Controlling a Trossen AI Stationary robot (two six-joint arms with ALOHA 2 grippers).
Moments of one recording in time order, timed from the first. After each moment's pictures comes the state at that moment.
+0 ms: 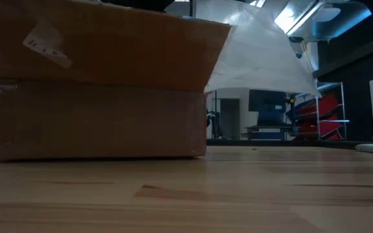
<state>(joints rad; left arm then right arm) 0.23 1.33 0.88 0.32 0.67 -0.20 -0.24 1.97 2.35 -1.32 -0.50 -0.45</state>
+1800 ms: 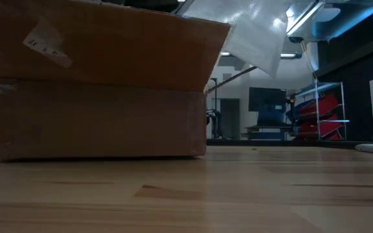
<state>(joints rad) 0.23 1.33 0.88 0.19 0.67 -0.10 -0.33 1.76 2.36 -1.31 -0.42 -0.34</state>
